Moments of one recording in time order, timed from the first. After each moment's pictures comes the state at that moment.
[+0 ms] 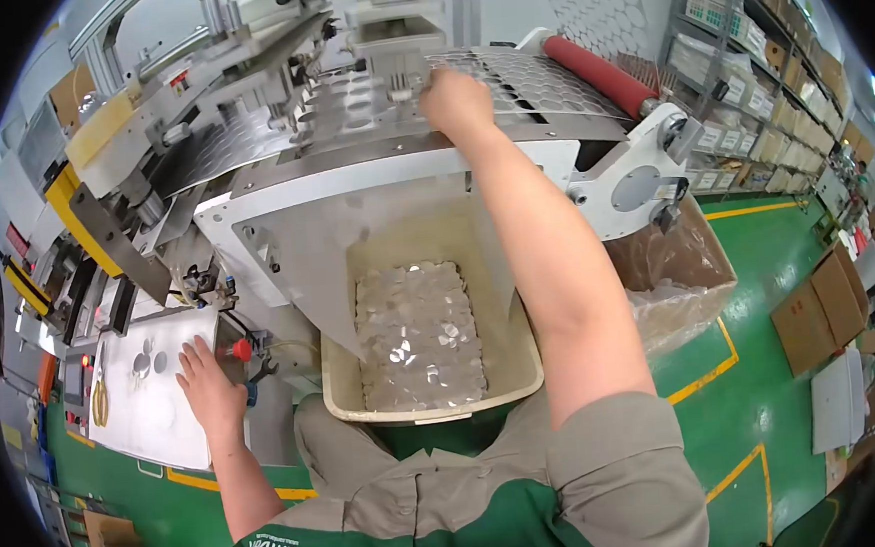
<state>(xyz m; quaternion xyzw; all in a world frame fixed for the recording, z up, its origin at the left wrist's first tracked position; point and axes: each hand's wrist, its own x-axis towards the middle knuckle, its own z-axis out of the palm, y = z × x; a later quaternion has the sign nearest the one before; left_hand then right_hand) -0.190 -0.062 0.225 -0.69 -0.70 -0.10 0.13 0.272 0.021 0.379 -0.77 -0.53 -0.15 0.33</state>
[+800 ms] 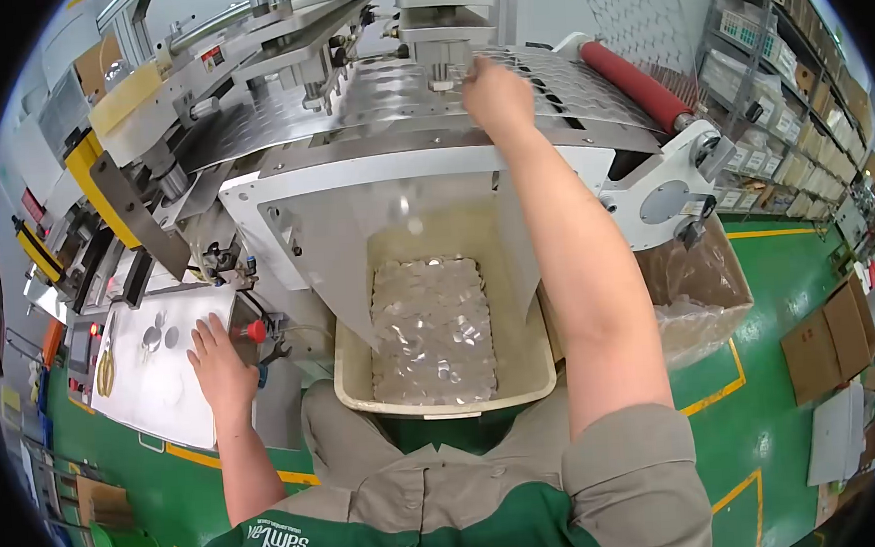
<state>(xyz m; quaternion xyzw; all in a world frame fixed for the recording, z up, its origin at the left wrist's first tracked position) -0.188 -0.066 0.231 -0.69 -0.70 -0.09 0.14 0.270 0.020 0.380 -0.76 -0.51 -0.17 0.35</state>
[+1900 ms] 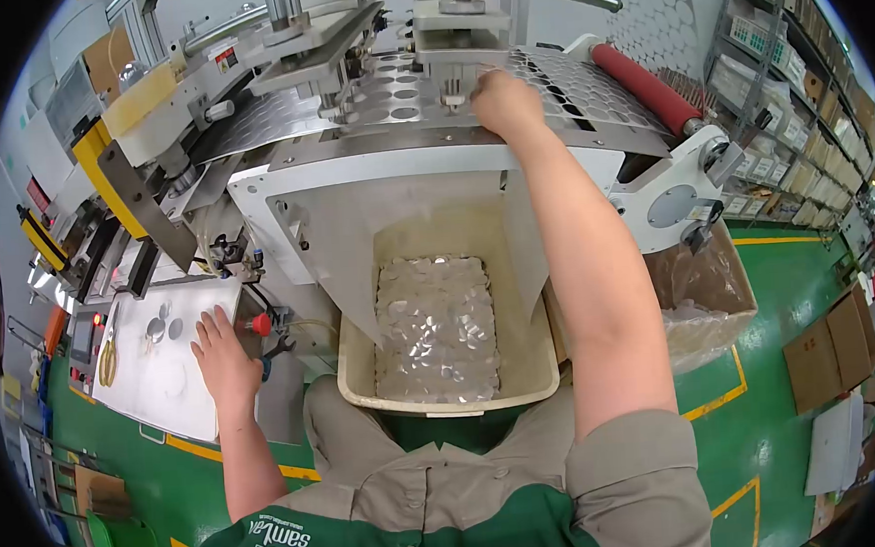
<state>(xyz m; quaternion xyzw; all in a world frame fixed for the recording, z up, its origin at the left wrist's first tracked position) -0.185 -0.067 0.237 -0.69 -0.72 -0.07 0.12 0.276 0.021 0.375 -0.77 -0.55 -0.17 0.28</state>
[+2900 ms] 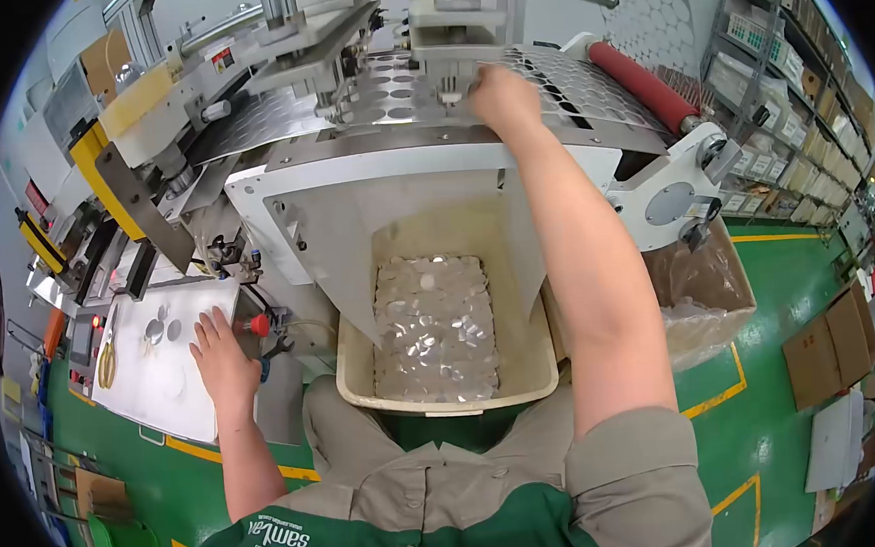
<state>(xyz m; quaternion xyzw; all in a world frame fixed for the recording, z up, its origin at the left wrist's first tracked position) -0.188 -0.065 0.231 -0.69 -0.71 -0.09 0.13 0.277 0.022 0.377 -0.77 -0.54 -0.14 0.31</state>
